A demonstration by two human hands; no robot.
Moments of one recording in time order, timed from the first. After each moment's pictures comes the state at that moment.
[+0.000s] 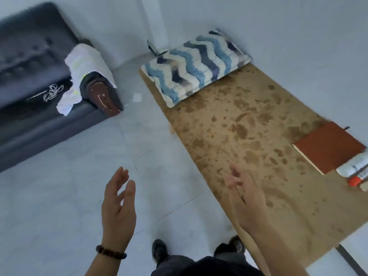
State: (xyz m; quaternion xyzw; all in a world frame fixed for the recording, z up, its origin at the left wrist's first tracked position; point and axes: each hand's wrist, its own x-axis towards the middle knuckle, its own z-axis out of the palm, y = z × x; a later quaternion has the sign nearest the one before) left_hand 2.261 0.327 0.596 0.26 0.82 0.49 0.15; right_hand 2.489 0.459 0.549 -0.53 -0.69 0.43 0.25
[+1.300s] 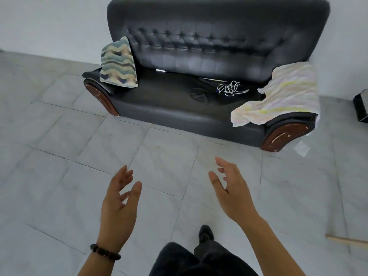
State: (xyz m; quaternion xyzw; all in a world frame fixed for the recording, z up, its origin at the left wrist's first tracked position) left_hand 1.424 -0.007 0.606 -0.02 0.87 0.50 -0.02; right_hand 1.458 0.250 0.545 -0.15 -0.87 0.47 0.04
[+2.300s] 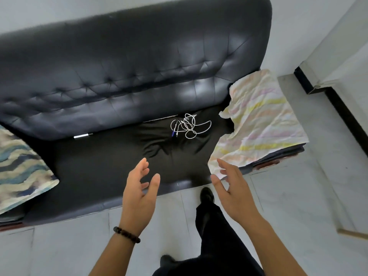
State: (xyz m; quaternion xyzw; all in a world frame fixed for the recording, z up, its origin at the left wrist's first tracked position) left_hand 0.765 0.337 0.537 0.19 0.84 0.47 0.21; right_hand 0.935 0.505 0.503 -0.41 -0.77 0.47 0.10
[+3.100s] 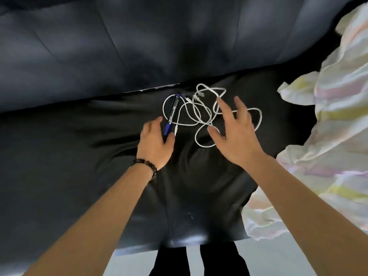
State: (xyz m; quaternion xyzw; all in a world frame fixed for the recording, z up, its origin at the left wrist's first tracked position) left_hand 0.492 0.604 0.037 0.20 0.90 0.22 0.31; right_hand 0.628 0.764 0.058 -0.37 -0.88 0.29 -0.05
